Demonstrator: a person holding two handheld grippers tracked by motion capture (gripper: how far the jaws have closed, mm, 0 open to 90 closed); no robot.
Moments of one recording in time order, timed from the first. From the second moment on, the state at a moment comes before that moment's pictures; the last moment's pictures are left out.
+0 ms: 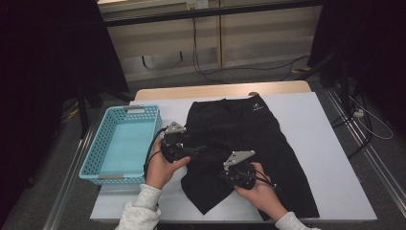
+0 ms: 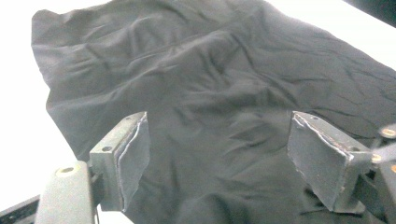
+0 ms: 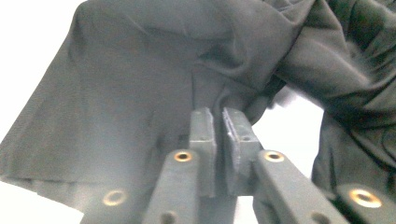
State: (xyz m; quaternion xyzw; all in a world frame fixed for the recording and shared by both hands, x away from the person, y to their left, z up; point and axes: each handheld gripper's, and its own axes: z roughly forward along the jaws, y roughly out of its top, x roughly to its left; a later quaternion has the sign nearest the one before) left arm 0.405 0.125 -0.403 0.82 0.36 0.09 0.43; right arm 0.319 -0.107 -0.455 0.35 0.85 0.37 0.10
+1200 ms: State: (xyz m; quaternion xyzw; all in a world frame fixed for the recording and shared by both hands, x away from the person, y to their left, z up) left arm 0.420 0.119 -0.417 0.82 0.37 0.10 0.42; right arm 0.309 -0.134 -0.441 0.39 0.83 0.38 0.12
